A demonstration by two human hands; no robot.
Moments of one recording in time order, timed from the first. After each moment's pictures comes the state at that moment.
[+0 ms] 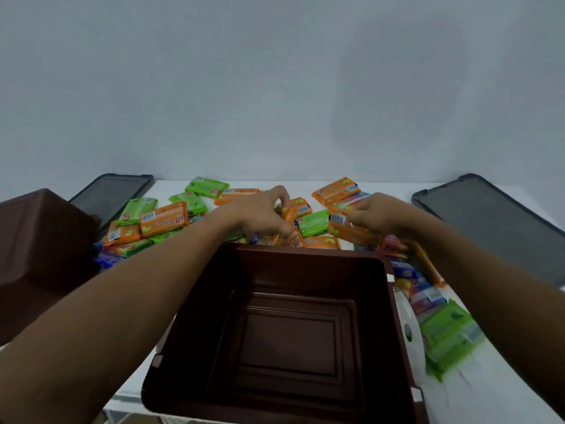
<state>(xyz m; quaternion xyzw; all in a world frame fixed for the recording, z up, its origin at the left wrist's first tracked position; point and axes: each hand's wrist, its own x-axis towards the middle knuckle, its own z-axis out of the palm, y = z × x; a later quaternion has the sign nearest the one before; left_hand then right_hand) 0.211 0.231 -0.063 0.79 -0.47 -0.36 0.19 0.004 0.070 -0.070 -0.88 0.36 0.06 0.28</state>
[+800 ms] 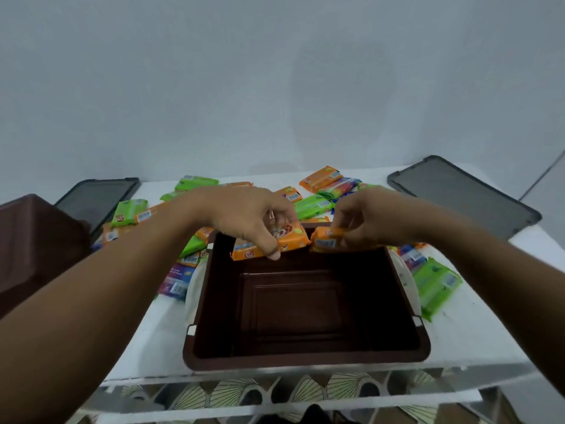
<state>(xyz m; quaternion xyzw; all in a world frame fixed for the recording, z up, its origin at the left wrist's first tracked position) 0.189 0.307 0.005 0.66 -0.69 -0.31 0.02 -0.045 0.190 -0.004 -0.94 0.26 0.03 0.24</state>
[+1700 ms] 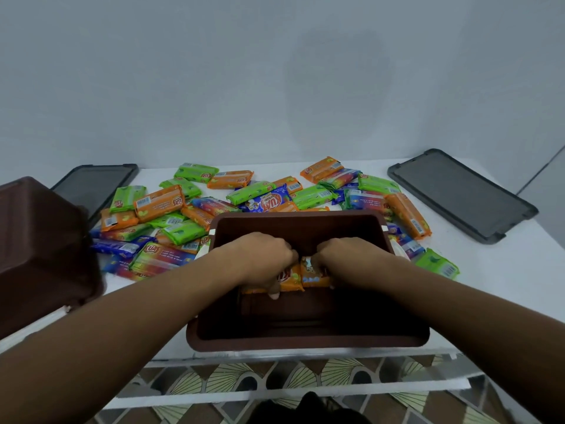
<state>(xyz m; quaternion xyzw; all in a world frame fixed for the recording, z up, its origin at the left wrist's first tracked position) 0.146 0.320 -0.092 0.60 -0.75 -0.10 -0.25 -0.018 0.232 -0.087 -0.96 0.16 0.21 0.02</state>
